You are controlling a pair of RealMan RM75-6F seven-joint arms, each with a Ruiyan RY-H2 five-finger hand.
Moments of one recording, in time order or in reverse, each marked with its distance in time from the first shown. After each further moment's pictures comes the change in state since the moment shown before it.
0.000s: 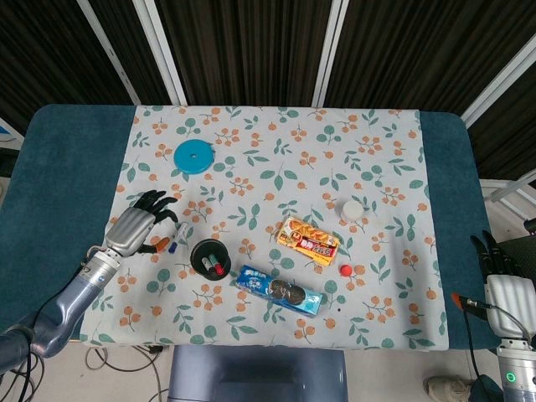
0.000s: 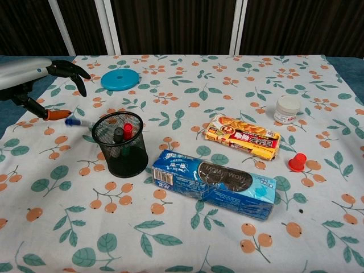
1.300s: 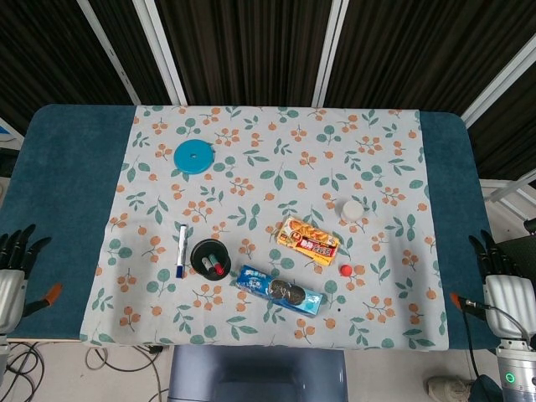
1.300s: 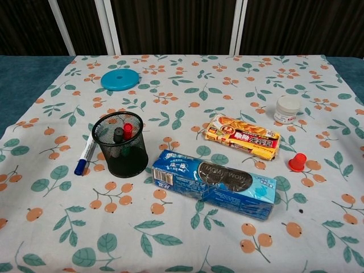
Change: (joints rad) left arm 0.508 0.334 0.097 -0.511 -0.070 0.565 0.381; right arm 0.001 -0.007 -0.002 0.012 -0.021 0.011 0.004
